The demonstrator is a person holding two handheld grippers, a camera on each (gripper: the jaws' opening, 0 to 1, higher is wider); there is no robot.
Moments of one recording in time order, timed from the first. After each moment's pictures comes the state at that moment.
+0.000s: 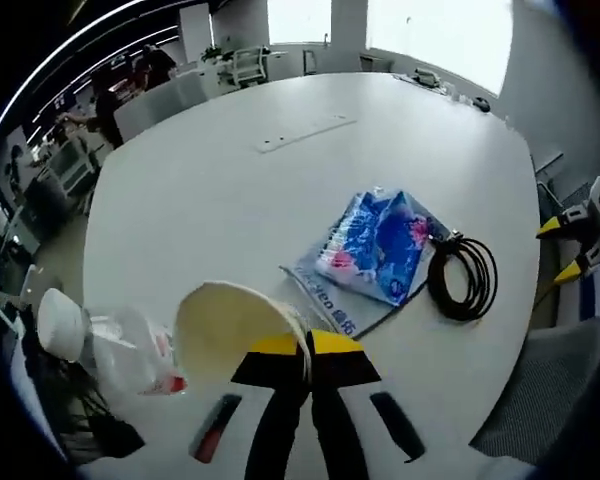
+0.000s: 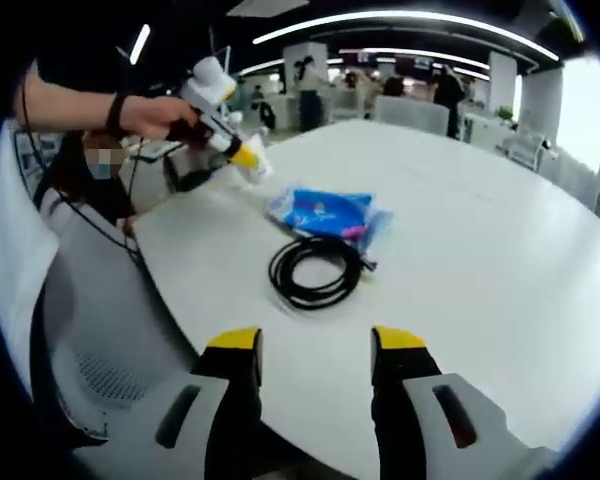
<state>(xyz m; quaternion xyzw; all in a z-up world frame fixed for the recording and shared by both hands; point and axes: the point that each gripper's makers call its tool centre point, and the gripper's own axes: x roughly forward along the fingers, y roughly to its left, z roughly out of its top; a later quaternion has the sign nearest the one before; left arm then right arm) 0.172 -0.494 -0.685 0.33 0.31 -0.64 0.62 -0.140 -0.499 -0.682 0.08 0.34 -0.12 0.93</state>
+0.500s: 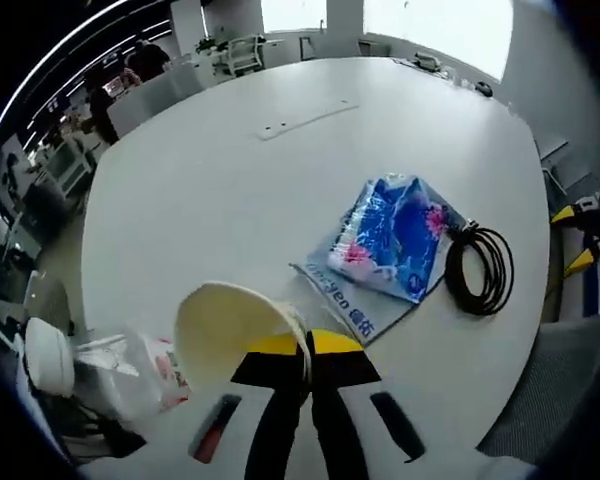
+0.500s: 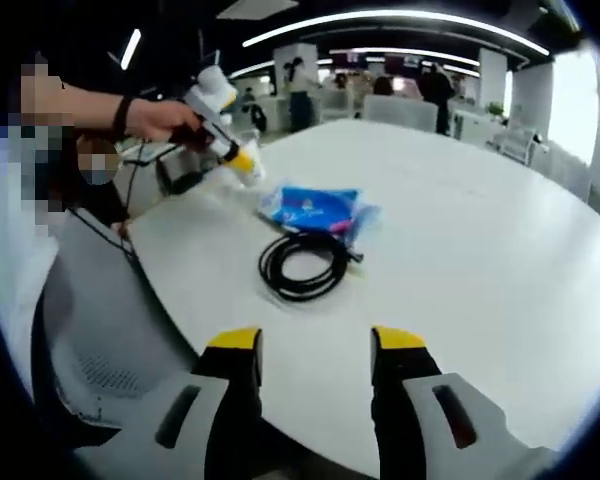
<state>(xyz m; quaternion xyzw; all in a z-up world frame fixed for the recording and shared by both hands) 0.178 -0.501 -0.699 0.36 0.32 -0.64 0.61 -0.153 -0.505 -0.684 0.09 0.33 -0.14 0.93</state>
